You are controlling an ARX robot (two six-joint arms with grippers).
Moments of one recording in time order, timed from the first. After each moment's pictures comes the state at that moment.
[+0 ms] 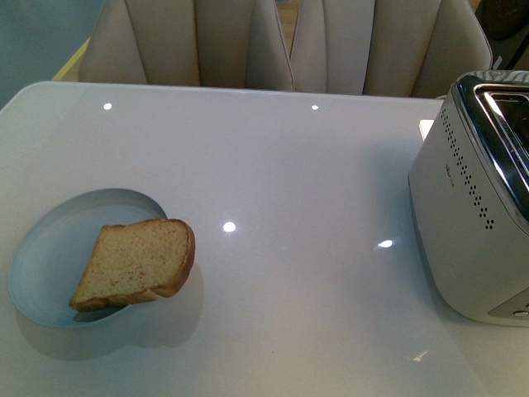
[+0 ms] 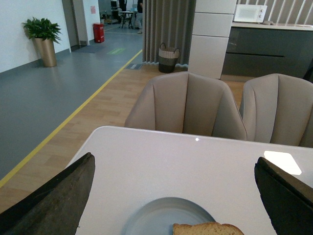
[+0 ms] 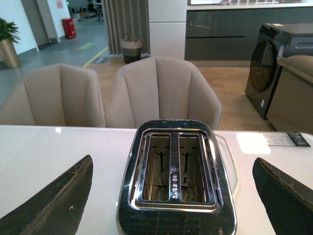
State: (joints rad) left arm 0.00 0.01 0.01 0.00 0.00 -0.01; right arm 0.00 0.01 0.03 0.00 0.00 0.00
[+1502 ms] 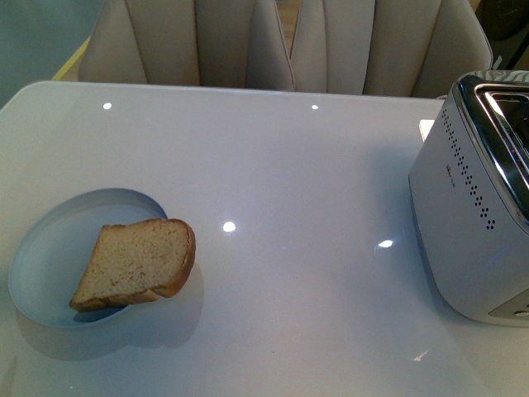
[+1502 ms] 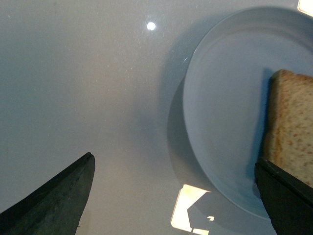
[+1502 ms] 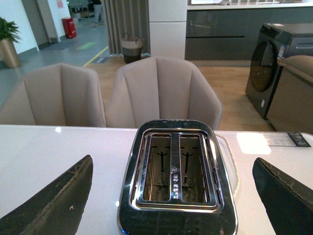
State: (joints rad) left arm 0.39 2.04 0.44 0.66 0.31 0.10; right arm 0.00 0.01 0.03 0.00 0.00 0.00
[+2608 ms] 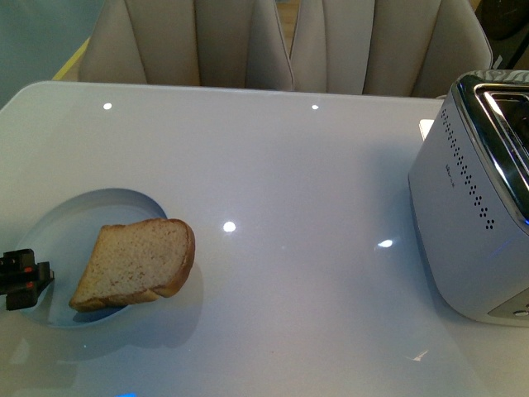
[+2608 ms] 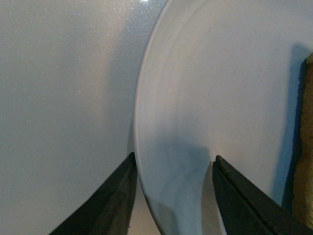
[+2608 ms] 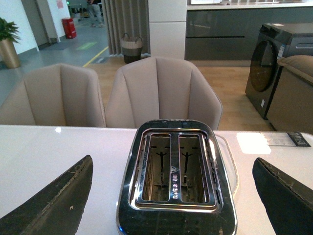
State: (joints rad) left arm 0.23 2.33 0.65 0.66 0.24 0.04; right arm 0.00 0.01 0.03 0.00 0.00 0.00
